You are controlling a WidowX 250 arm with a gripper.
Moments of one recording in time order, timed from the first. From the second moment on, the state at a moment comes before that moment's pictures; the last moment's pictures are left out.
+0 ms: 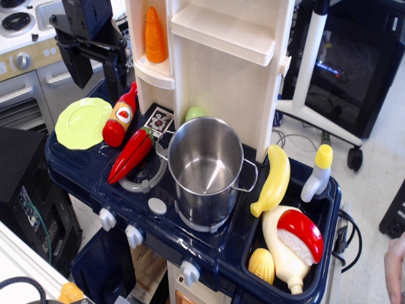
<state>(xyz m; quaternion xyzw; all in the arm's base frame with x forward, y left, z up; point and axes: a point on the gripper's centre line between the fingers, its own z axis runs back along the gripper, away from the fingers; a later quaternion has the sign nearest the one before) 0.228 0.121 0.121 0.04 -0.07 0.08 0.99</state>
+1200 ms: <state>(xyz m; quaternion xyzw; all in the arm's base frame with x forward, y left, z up) 0.244 -0.083 0.153 0.15 -0.05 0.48 0.86</state>
